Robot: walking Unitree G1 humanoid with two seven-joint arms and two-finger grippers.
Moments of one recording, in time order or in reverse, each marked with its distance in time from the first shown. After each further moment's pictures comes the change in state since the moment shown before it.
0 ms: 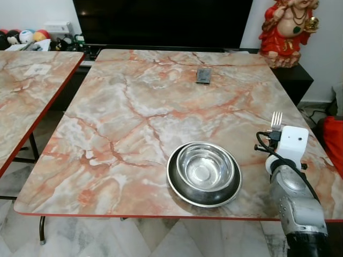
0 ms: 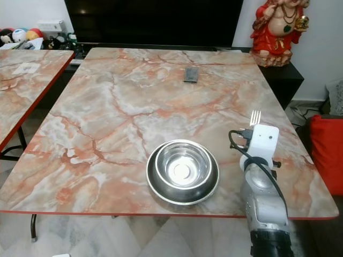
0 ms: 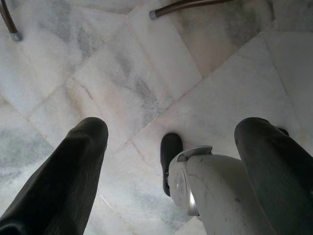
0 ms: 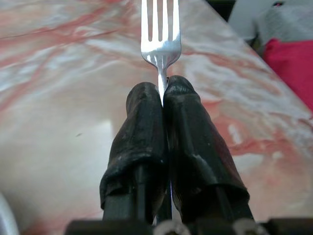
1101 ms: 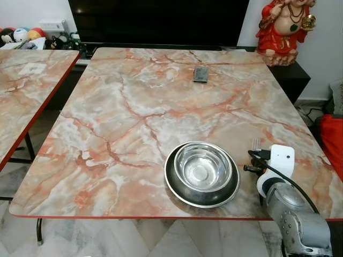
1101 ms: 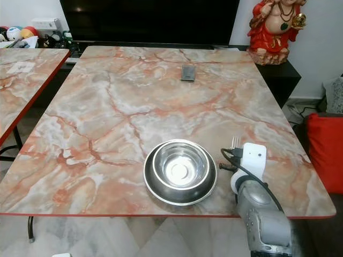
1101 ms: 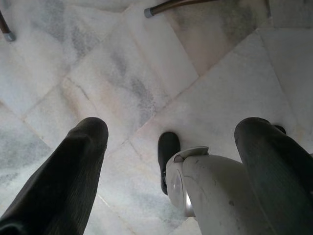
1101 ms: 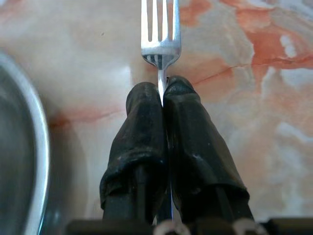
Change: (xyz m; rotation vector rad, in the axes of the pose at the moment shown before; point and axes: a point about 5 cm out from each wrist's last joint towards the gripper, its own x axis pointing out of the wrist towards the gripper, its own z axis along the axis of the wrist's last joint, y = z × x) left arm 0.001 0.000 0.001 0.003 0.004 -0.006; right arm -0.025 0.009 -0.037 -0.002 0.225 0.116
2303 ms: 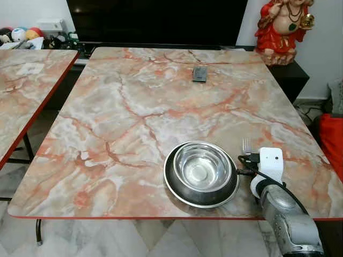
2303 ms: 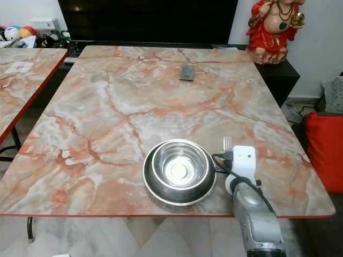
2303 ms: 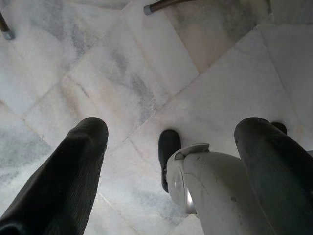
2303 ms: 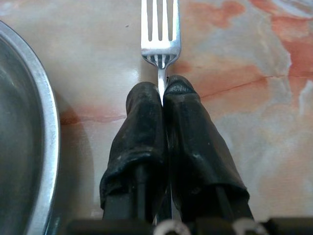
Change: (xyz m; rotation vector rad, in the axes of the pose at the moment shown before) left arm -0.001 0.001 -0.002 0.003 0.005 -0.001; right arm 0.017 0.005 -0.010 -0.065 -0.033 0.057
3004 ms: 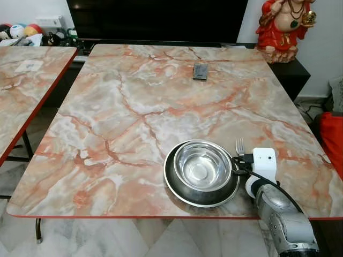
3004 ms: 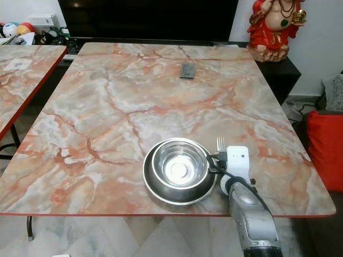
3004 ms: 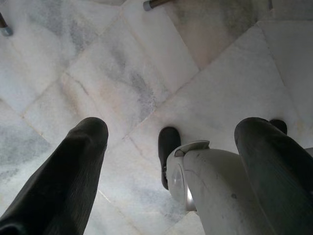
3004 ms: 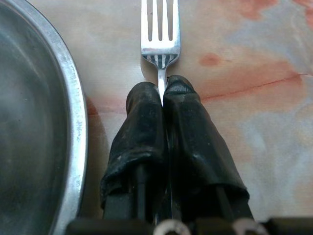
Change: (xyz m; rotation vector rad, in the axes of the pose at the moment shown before) left arm 0.000 0.000 0.000 0.000 -0.001 0.000; right arm 0.003 0.009 -0.002 -0.024 0.011 0.044
